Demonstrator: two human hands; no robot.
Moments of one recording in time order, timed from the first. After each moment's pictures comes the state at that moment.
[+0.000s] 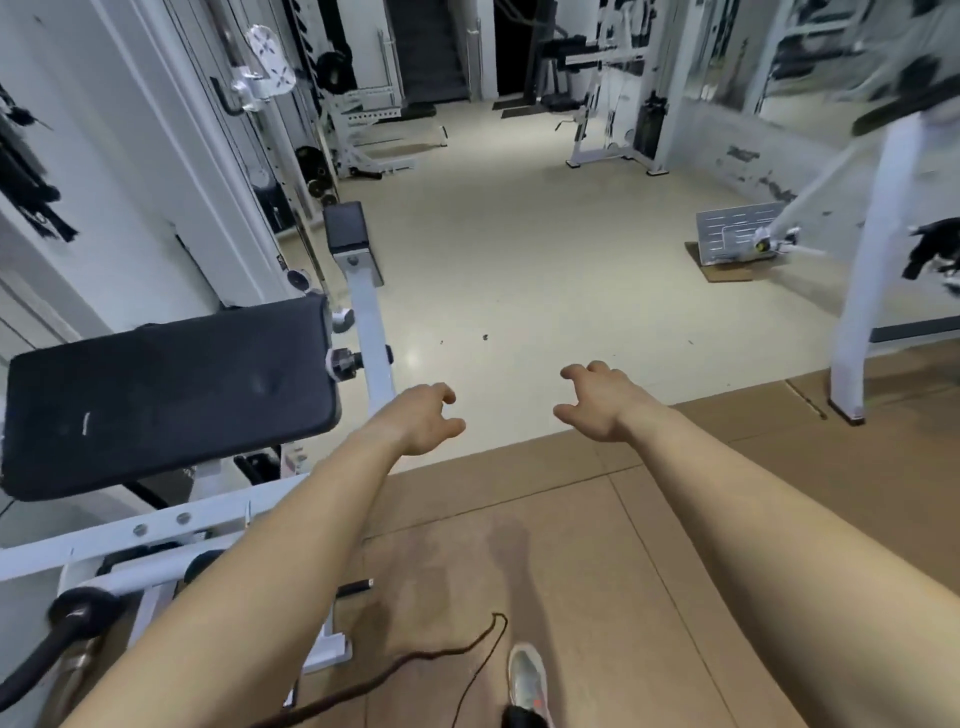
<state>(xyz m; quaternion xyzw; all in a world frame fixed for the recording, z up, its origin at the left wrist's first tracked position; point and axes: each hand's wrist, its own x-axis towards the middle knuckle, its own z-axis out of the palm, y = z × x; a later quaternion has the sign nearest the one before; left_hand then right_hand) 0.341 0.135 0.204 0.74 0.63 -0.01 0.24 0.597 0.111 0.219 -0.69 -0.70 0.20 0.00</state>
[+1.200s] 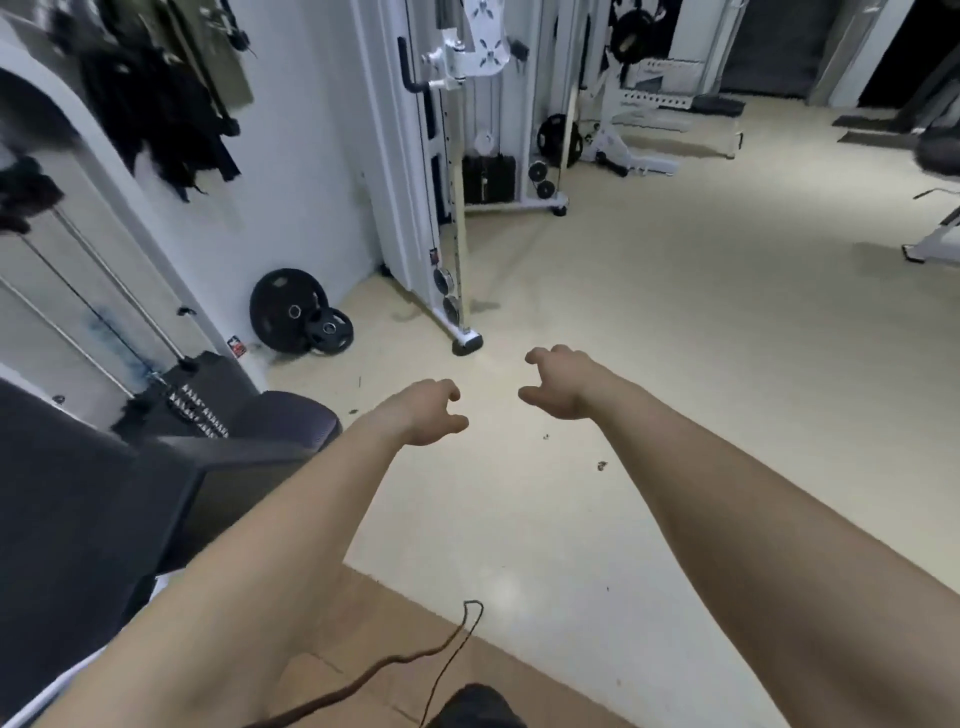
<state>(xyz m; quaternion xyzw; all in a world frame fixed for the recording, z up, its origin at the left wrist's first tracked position) 0.320 0.858 0.179 0.50 0.82 0.04 0.26 0.499 0.981 0.223 -0.39 -0.90 0.17 -0.10</state>
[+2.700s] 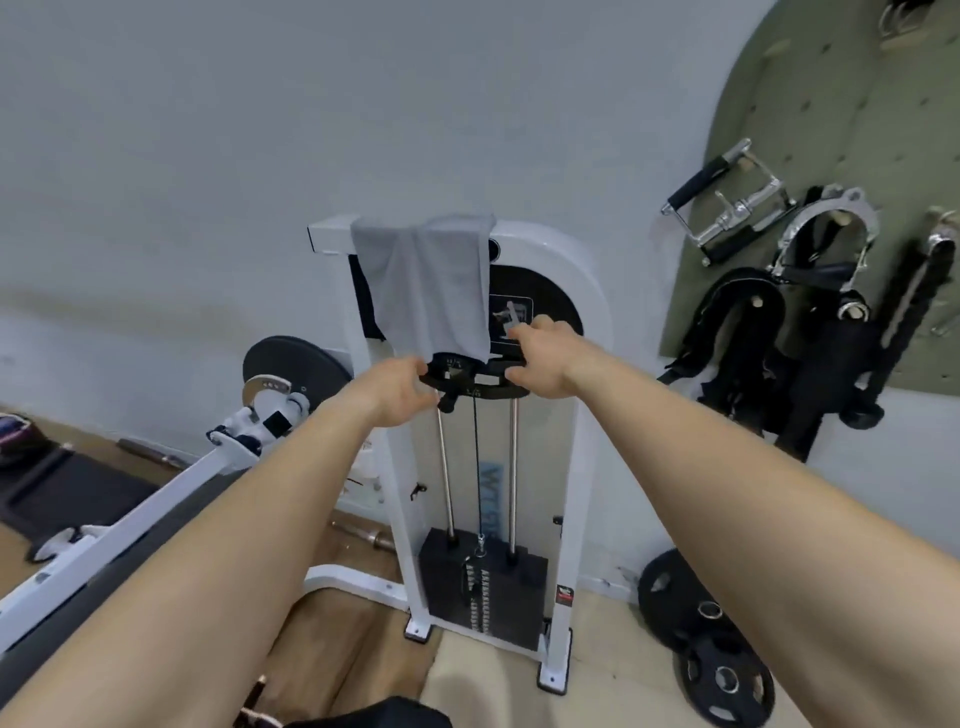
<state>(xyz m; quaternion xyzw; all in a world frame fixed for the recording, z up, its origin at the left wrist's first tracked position) -0.414 0.912 0.350 -0.19 0.97 0.18 -0.03 -0.523 1.112 0.383 0.37 -0.93 0.08 0.01</state>
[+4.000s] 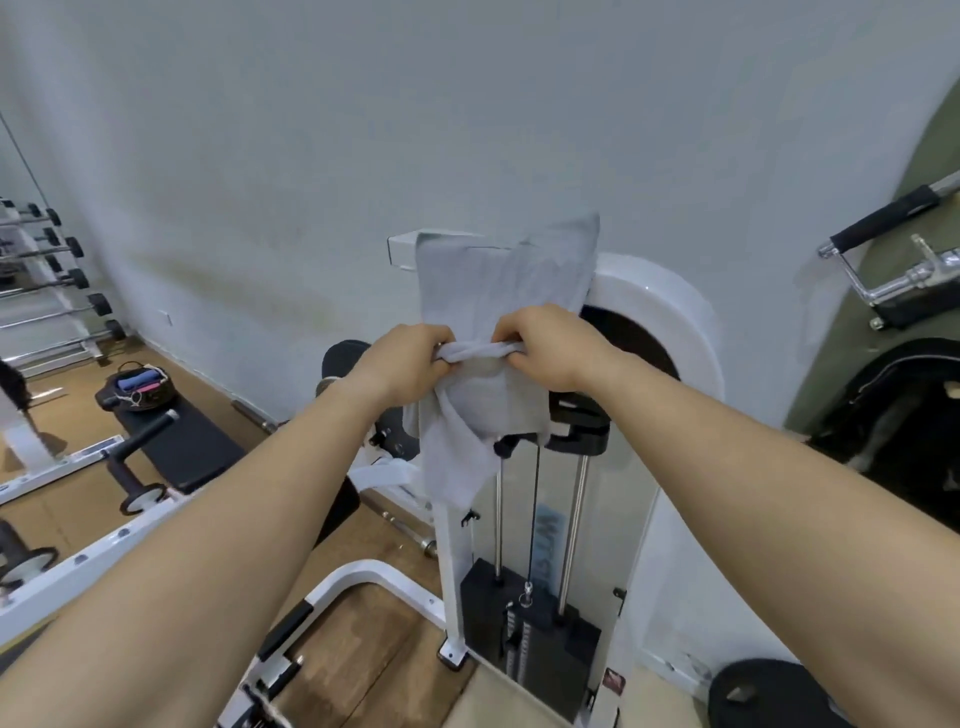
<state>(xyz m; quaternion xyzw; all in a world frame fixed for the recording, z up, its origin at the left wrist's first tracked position) -0.460 0.845 0.390 -0.19 0.96 0.10 -0.18 -0.601 1.007 0.416 0.58 -0.80 0.15 0.07</state>
